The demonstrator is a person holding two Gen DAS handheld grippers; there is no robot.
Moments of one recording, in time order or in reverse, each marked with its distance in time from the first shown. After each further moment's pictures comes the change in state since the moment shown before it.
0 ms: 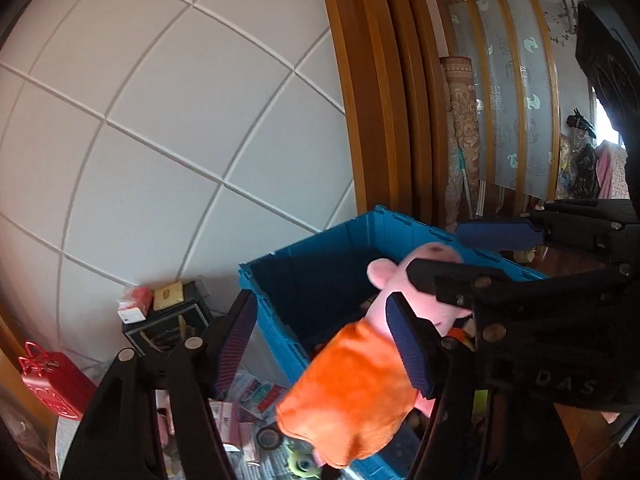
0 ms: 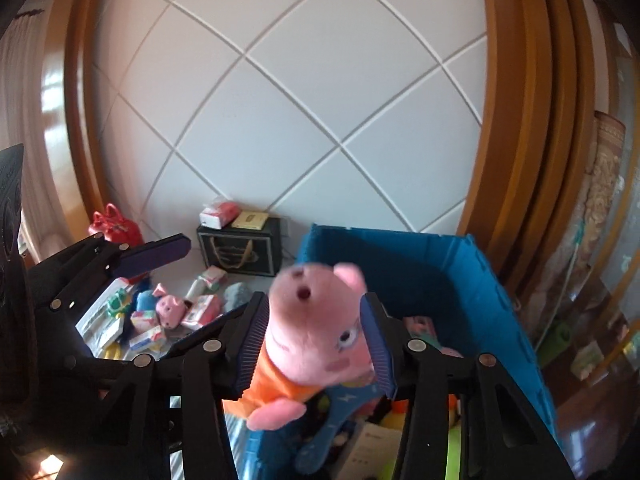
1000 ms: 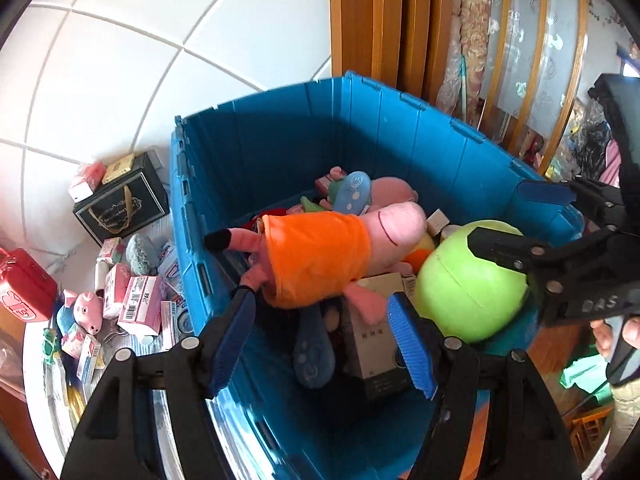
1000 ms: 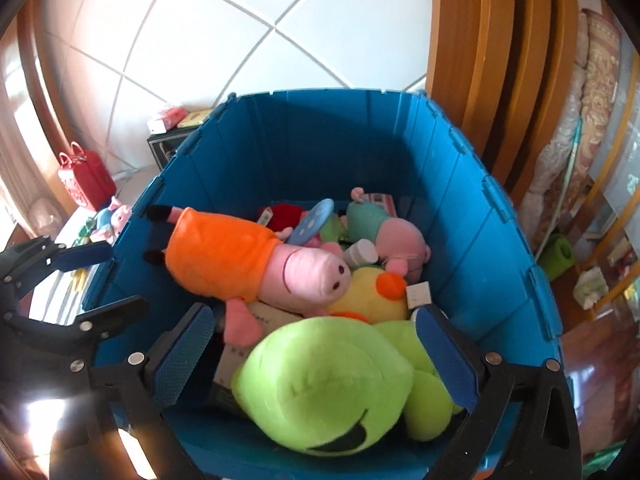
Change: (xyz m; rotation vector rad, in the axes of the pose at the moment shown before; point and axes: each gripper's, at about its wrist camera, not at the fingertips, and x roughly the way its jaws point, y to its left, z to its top) left arm 0.046 -0.091 -0.106 -0.112 0.322 -0.004; right arm 0.052 -0.140 -0.139 0.035 0.269 0.043
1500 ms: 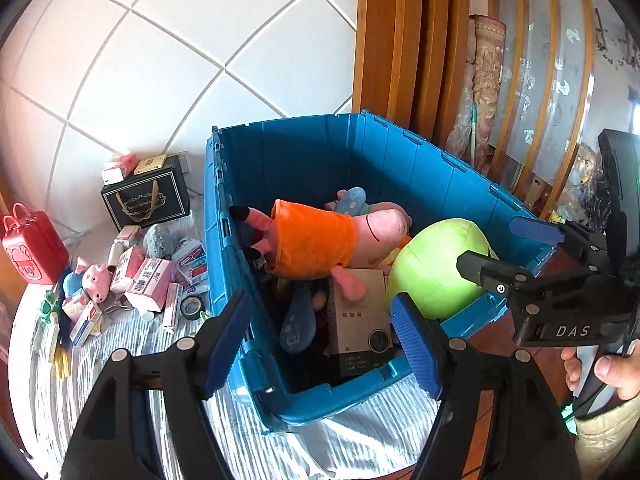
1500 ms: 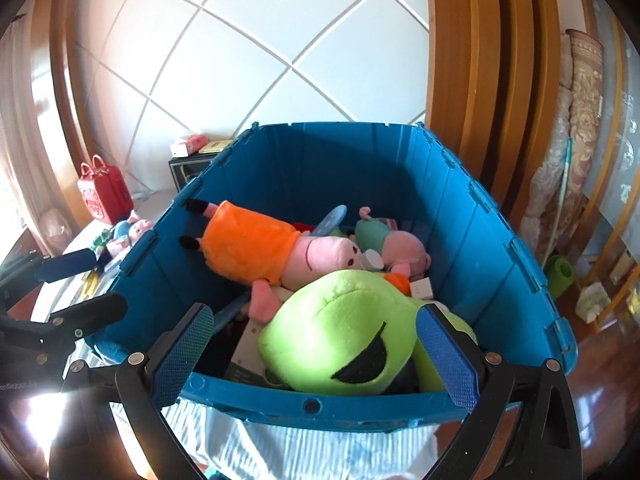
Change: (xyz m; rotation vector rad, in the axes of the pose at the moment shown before) left arm -0.053 -0.017 -0.048 -0.124 -0.132 0.047; right arm -0.043 0.018 -0.052 -0.018 -0.155 0.042
